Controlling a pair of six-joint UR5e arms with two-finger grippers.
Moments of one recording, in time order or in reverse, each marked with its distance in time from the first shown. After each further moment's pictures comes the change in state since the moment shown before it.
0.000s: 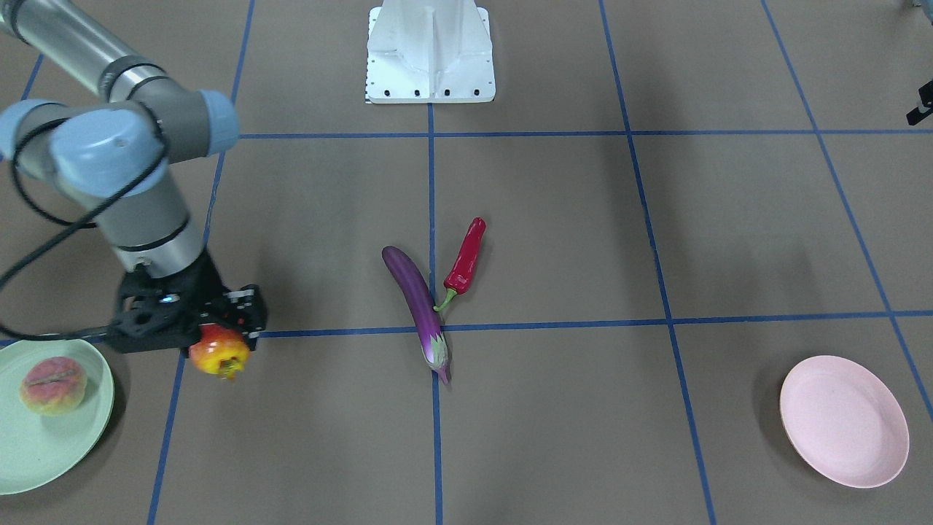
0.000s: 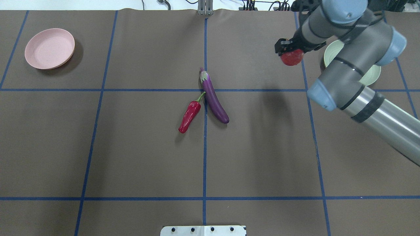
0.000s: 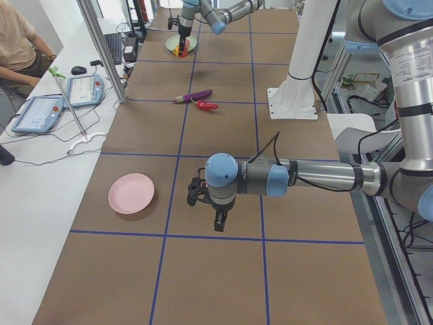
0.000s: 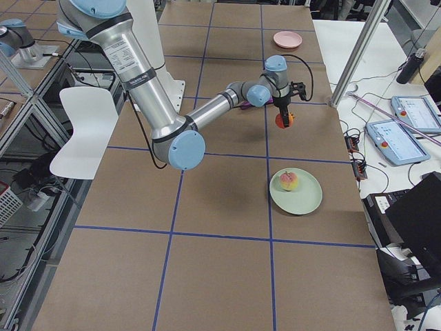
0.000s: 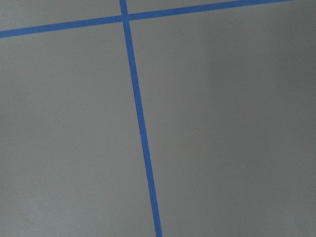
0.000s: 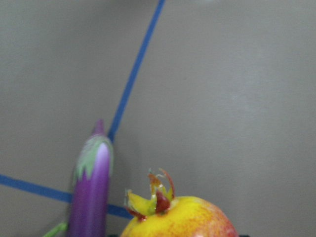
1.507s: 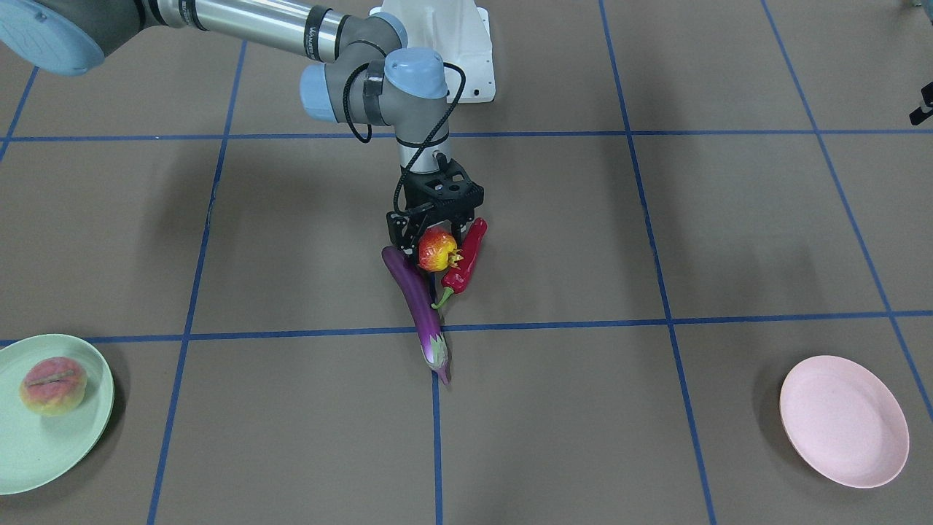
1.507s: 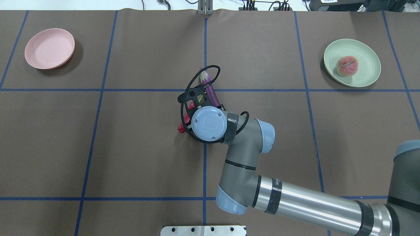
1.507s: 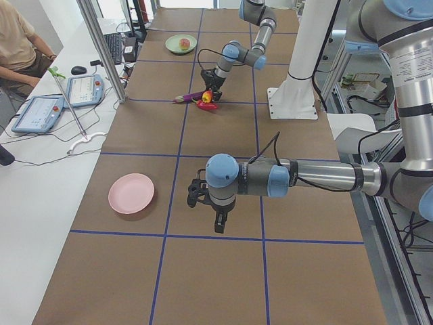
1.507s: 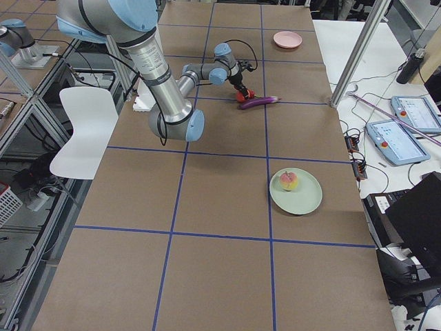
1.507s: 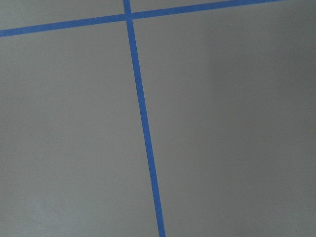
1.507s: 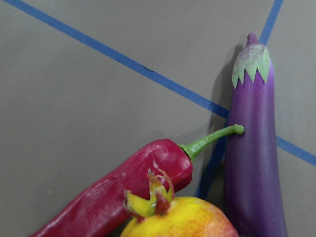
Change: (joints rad) left arm -0.010 0.003 0.001 0.000 0.013 -0.001; right arm -0.614 0.266 -0.083 0.000 -0.555 0.042
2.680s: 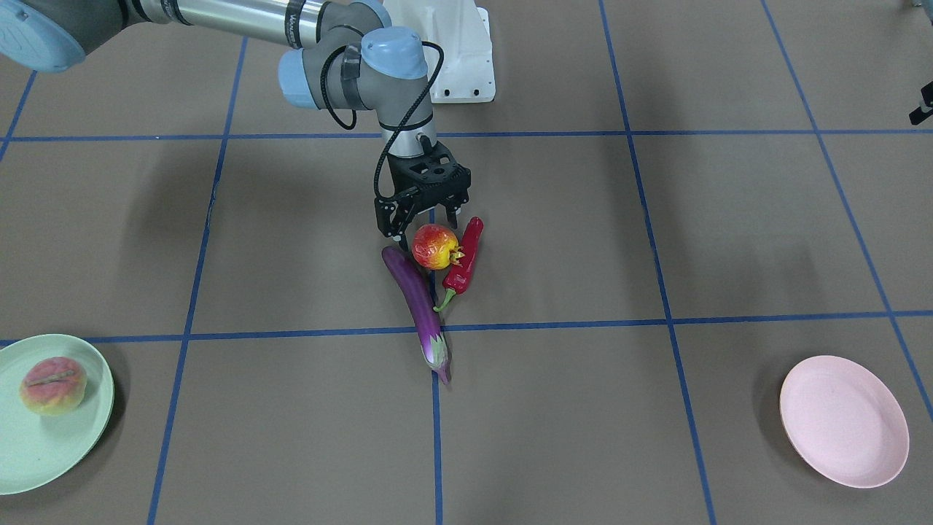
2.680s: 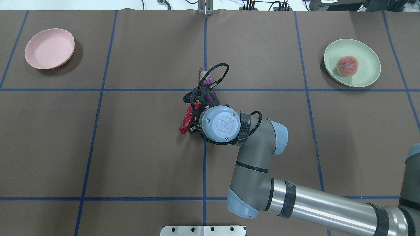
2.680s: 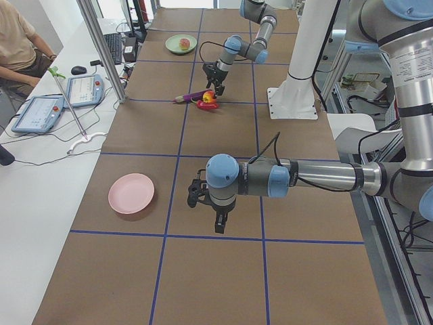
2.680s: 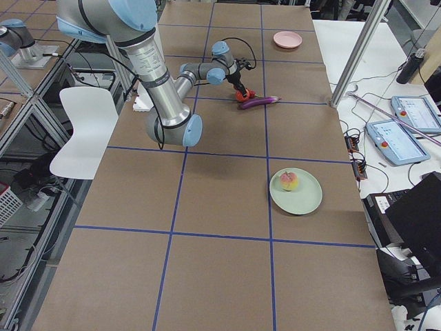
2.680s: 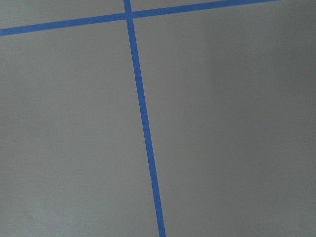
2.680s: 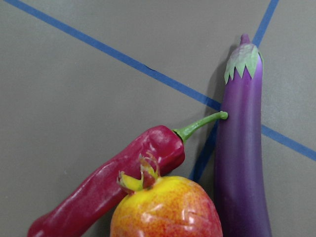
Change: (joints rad) left arm 0.000 0.001 -0.001 0.000 0.000 0.000; right arm 0.006 -0.059 0.104 -0.002 0.026 -0.002
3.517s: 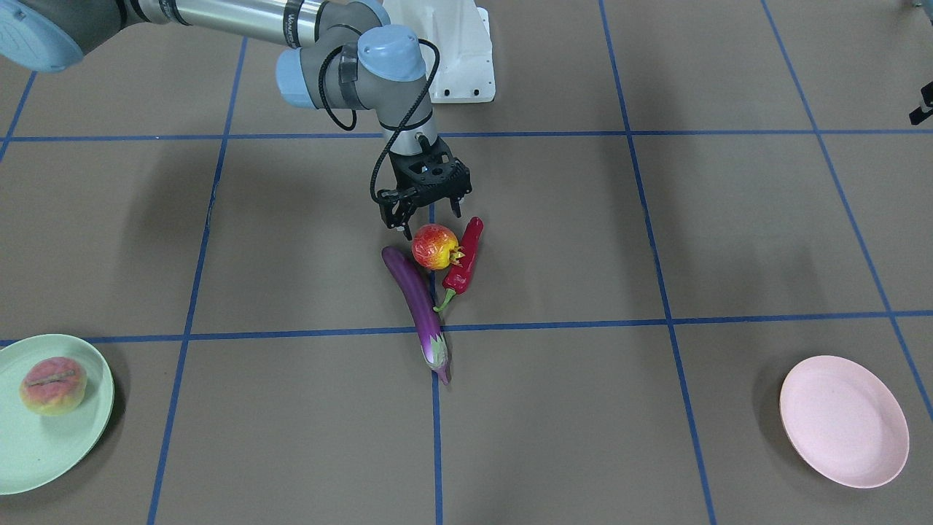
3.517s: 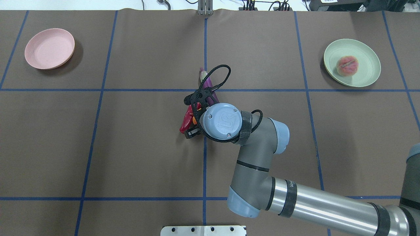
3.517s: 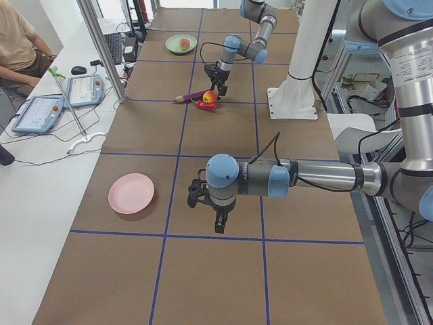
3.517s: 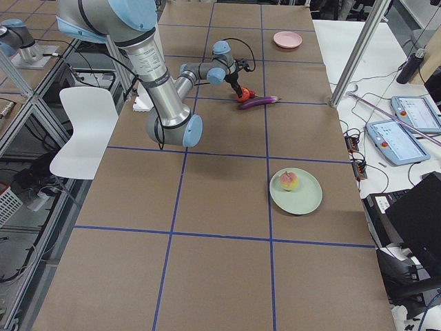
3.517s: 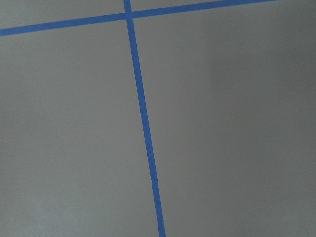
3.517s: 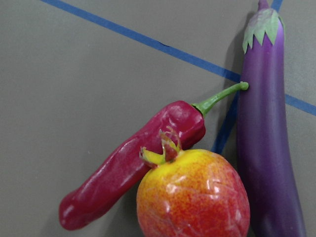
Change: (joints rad) left arm 0.000 0.001 0.000 0.000 0.000 0.000; right arm 0.002 -0.005 0.011 0.000 0.116 0.052
